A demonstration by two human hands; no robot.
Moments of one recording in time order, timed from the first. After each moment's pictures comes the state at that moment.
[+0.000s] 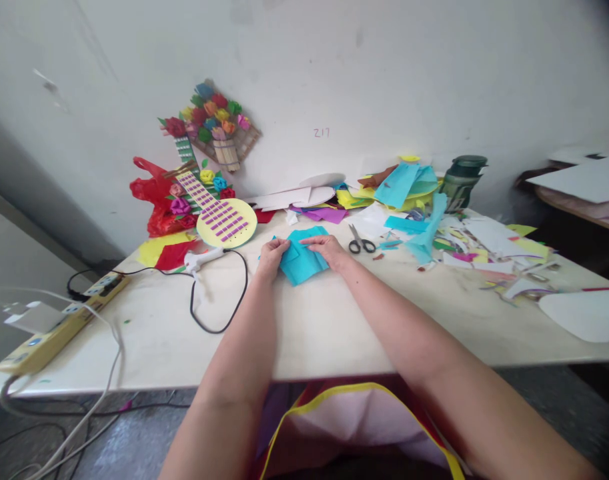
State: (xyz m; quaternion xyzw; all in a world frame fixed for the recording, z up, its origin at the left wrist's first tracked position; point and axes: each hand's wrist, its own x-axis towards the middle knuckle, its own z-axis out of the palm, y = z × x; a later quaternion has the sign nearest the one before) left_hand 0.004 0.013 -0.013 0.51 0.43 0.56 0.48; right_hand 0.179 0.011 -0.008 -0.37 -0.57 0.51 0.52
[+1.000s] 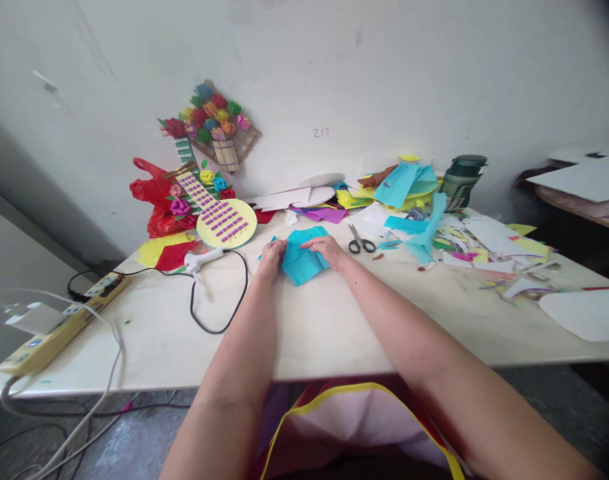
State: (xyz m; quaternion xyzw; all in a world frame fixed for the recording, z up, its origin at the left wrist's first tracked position) left_hand 0.006 0.014 -0.013 0.50 0.43 0.55 0.51; right_hand 0.180 0.002 0.004 -0.41 -0.62 0.45 0.49
